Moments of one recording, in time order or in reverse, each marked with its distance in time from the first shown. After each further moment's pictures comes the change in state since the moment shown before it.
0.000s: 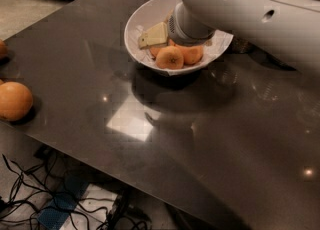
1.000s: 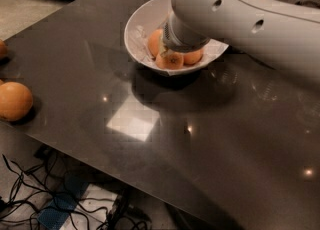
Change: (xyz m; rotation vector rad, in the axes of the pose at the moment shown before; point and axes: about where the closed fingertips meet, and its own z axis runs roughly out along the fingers) arm 0.015 0.004 0.002 0.044 0.023 -0.014
